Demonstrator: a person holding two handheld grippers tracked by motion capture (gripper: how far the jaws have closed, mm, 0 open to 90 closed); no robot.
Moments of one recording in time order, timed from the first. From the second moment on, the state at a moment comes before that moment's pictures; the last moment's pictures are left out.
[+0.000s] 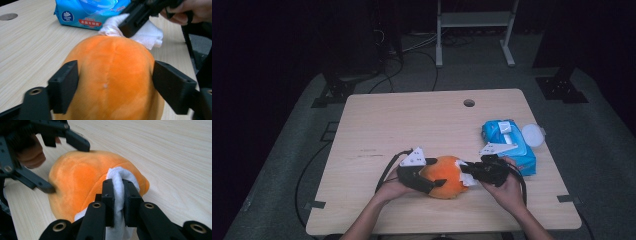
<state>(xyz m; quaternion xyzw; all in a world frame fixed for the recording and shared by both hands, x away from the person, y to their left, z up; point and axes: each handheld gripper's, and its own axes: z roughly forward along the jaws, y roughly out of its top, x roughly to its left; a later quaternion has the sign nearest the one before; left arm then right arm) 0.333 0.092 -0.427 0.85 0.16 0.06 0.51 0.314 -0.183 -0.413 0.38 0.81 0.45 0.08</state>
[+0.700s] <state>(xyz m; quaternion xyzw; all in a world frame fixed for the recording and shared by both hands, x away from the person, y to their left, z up) 0.320 0.070 -0.424 0.84 0.13 0.19 0.49 0.311 -0.177 -0.401 0.36 0.79 0.49 0.08</state>
